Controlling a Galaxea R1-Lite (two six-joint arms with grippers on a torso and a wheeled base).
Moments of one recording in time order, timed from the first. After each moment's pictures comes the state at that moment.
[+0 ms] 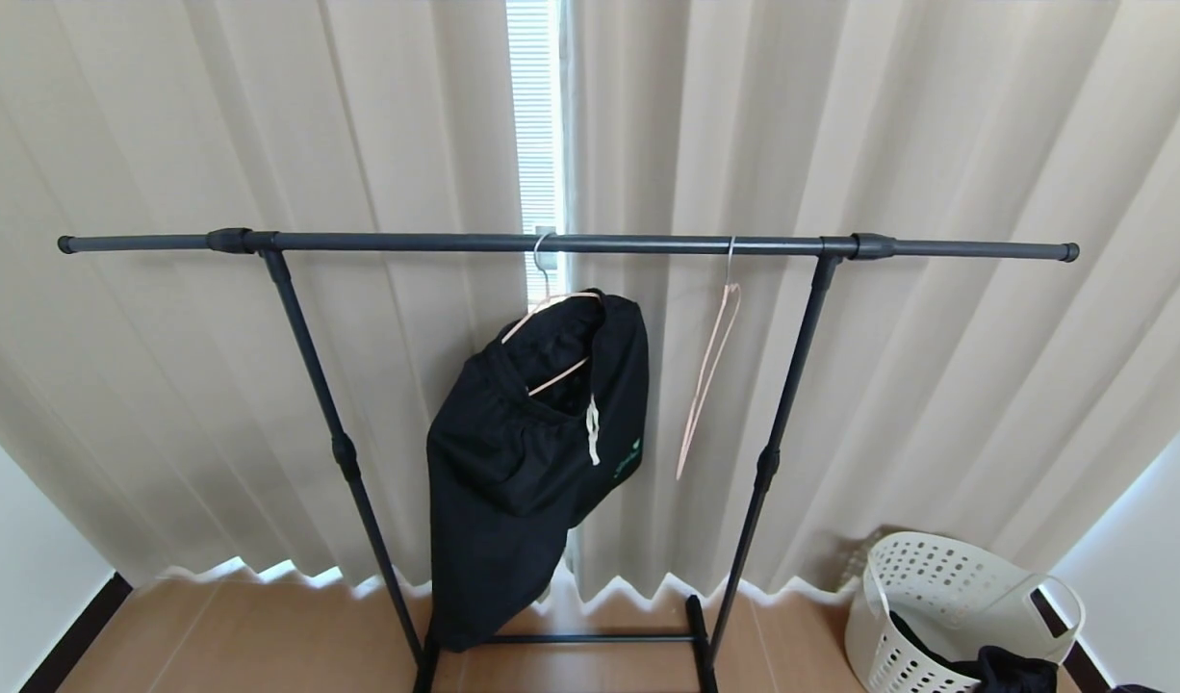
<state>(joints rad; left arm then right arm) -0.48 0.39 0.00 -0.17 -0.21 -0.17 0.14 0.43 0.00 -0.21 0.54 -0.15</state>
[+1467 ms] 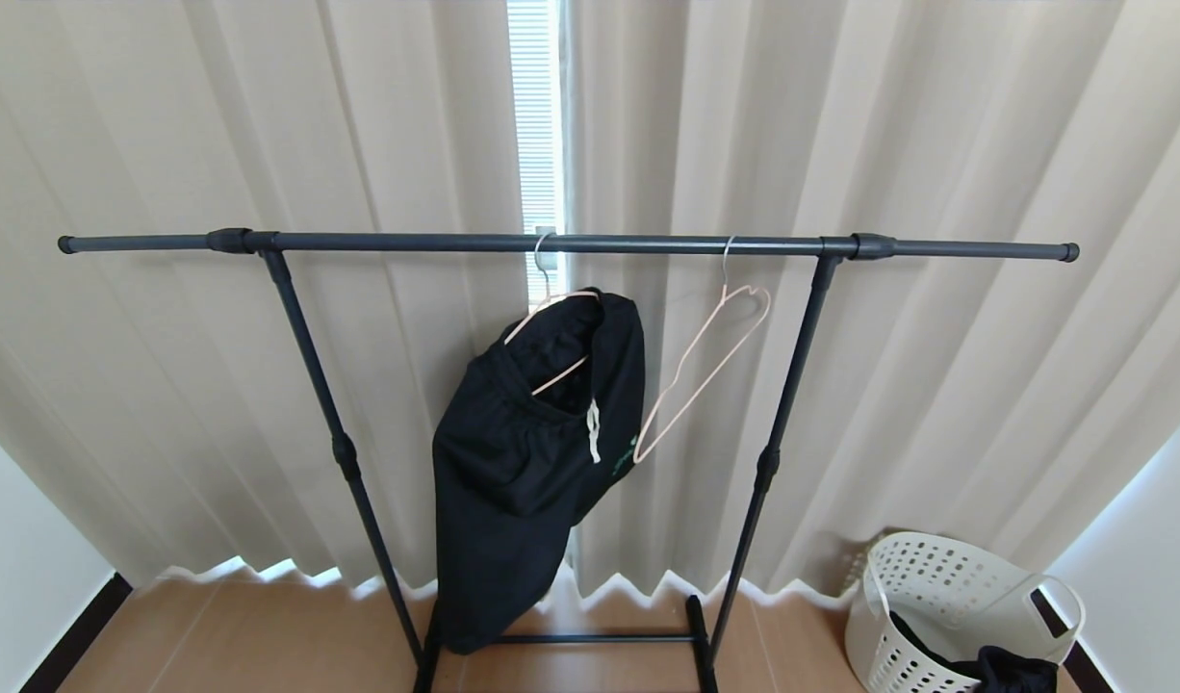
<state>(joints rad) -0.12 0.12 0.00 -0.04 -0.14 0.14 0.18 0.08 0.00 -0.08 0.13 -0.09</state>
